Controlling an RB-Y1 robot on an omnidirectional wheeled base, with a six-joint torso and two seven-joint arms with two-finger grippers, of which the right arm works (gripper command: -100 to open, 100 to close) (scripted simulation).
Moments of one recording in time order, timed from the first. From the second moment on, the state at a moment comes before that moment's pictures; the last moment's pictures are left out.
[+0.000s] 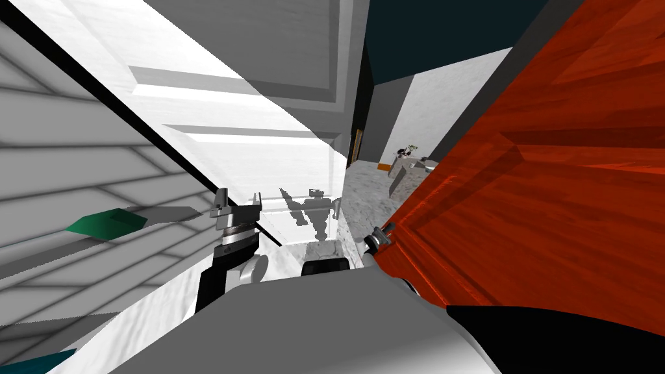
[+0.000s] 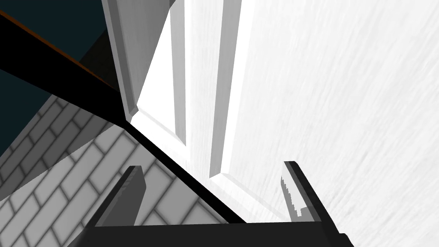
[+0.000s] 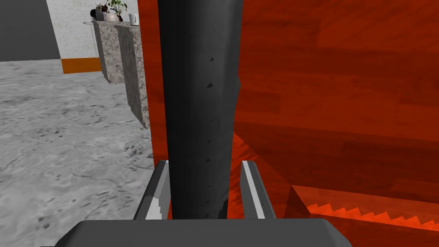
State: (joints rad) arm -0.17 -0.03 -0.25 -0.67 -1.13 -1.23 -0.85
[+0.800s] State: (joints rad) arm -0.19 -0.03 -0.36 -0.62 -1.24 -1.35 -0.84
